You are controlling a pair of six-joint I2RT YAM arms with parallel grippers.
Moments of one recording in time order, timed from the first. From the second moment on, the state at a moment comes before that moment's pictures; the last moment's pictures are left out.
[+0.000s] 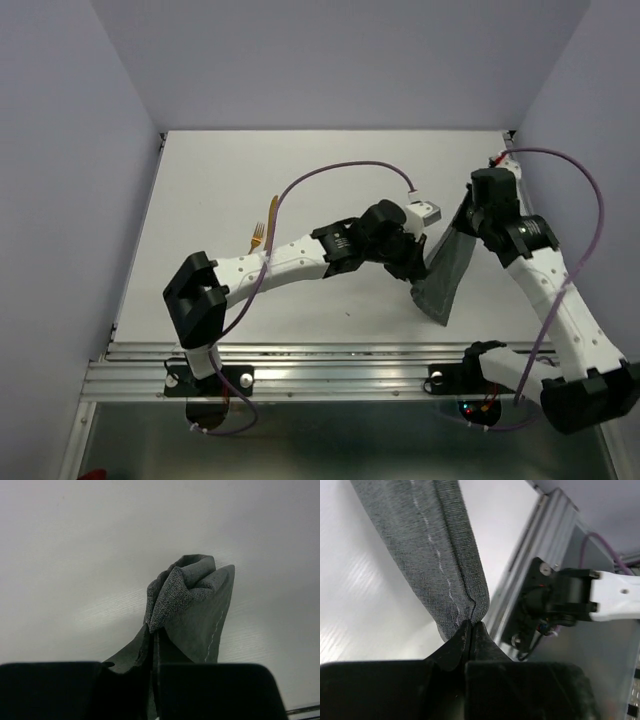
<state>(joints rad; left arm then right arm) -1.15 1.74 1.49 -0.27 0.28 -0.42 0.25 1.01 1.16 -0.80 0.36 0.52</state>
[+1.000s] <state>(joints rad) -0.74 1.67 0.81 0.30 0.39 -0.52 0.42 1.93 1.48 -0.56 0.04 0.47</state>
